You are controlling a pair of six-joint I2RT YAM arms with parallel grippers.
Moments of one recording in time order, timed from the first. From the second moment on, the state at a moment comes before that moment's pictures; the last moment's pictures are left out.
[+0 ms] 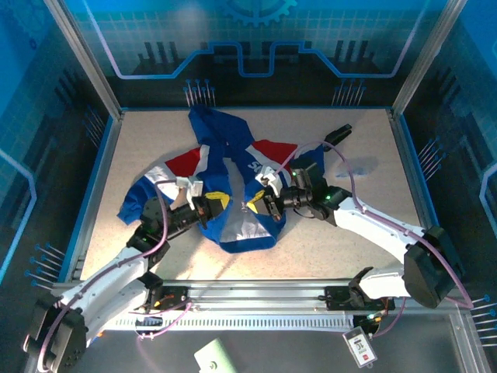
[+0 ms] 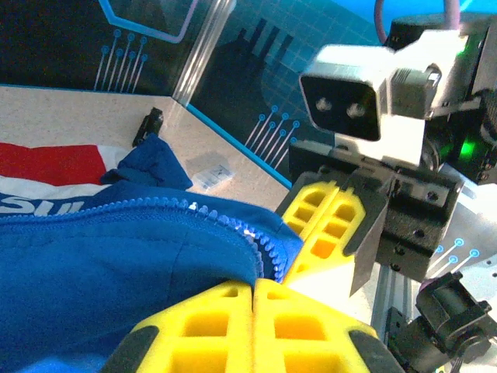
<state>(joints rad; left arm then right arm) -0.43 0.84 0.30 0.53 0.57 -0.48 0.64 1.32 0.86 -0.09 -0.71 0.01</state>
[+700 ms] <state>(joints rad) -0.43 0.95 0.27 0.80 0.61 -0.48 0.61 1.38 0.89 0.00 -0.83 0.19</state>
